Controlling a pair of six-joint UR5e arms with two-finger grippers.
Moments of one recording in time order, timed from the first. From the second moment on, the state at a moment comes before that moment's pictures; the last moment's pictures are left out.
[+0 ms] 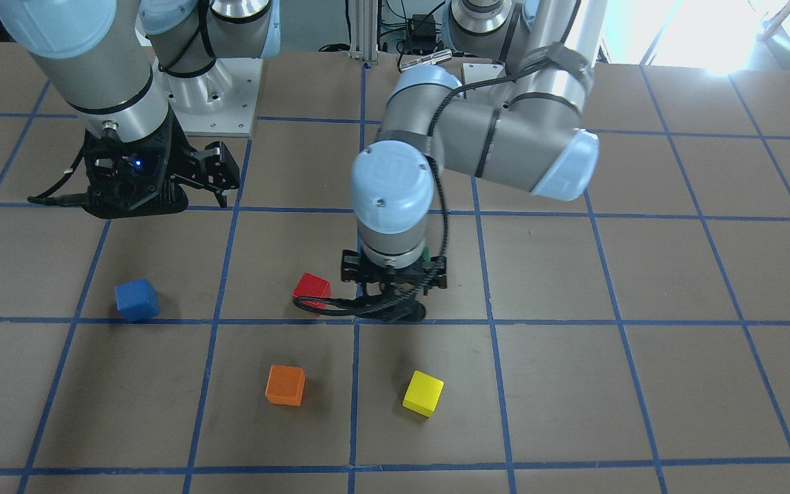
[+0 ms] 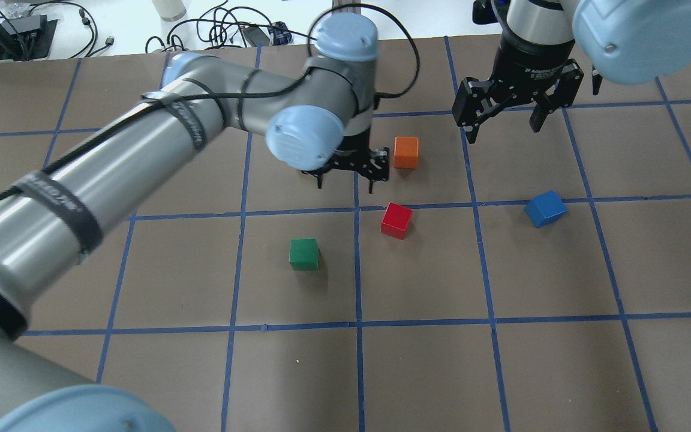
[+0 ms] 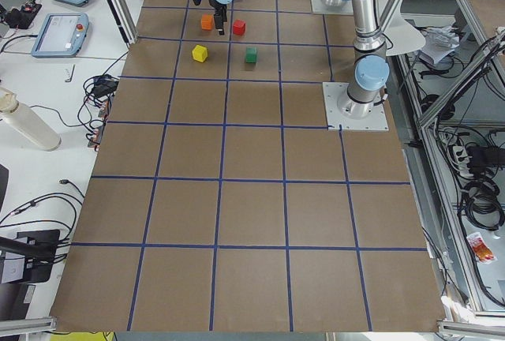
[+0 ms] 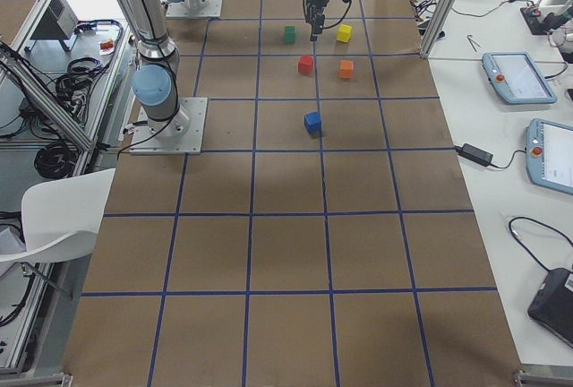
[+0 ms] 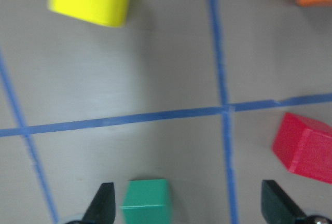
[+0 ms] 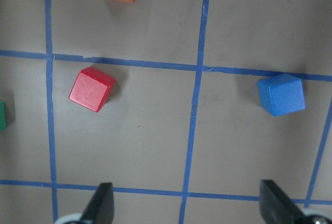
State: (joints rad) left arm -1.75 -1.95 -1.44 -1.41 1.62 -0.14; right arm 1.64 -1.45 1.57 -1.60 -1.57 0.00
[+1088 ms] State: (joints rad) left arm -1.59 -1.64 -1.55 -1.52 1.59 -0.03; right arm 1.80 -1.28 1.71 -1.94 -1.52 0.23
